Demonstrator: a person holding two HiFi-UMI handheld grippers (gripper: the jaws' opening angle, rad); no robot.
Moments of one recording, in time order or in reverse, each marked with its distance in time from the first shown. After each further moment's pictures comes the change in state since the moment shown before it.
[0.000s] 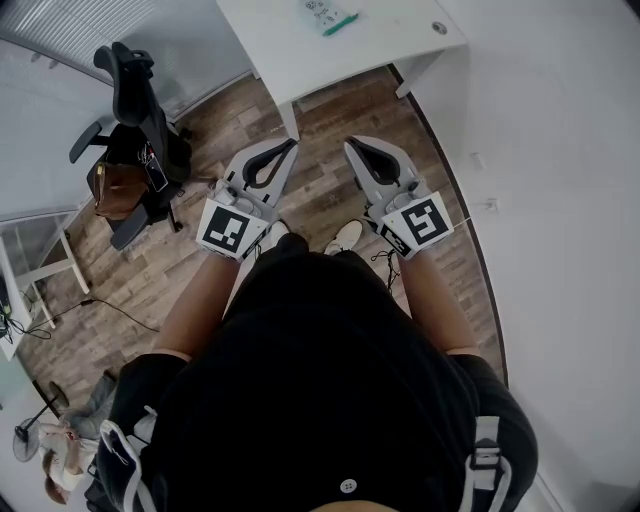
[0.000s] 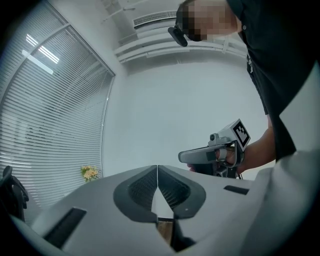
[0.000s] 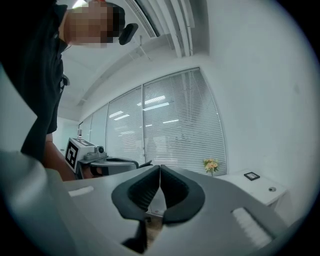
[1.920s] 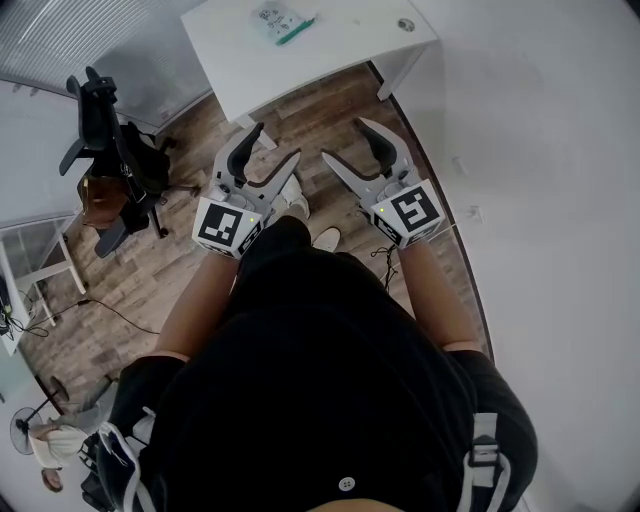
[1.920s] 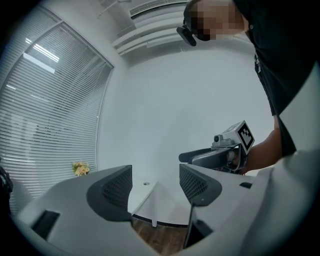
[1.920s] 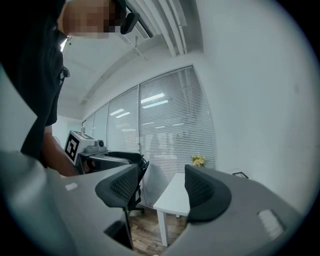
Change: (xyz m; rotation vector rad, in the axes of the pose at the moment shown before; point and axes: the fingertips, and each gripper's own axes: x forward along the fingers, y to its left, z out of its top) left arm 0.152 -0.060 -0.011 0.001 0.045 0.082; right arm -0.079 -0.153 -0.012 -0.003 0.037 0.030
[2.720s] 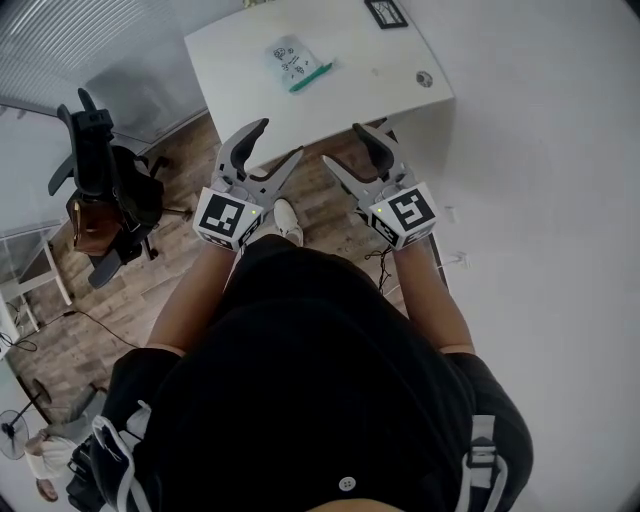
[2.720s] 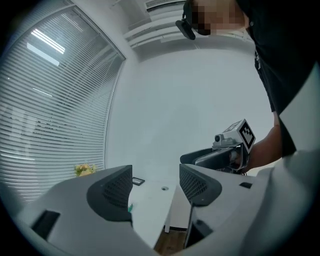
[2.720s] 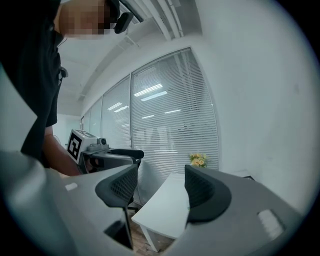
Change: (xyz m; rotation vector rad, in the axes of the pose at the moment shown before) left arm 0.114 0.183 -0.007 -0.037 0.000 0.020; right arm 0.177 -0.117 0.001 -0.003 0.083 0.040
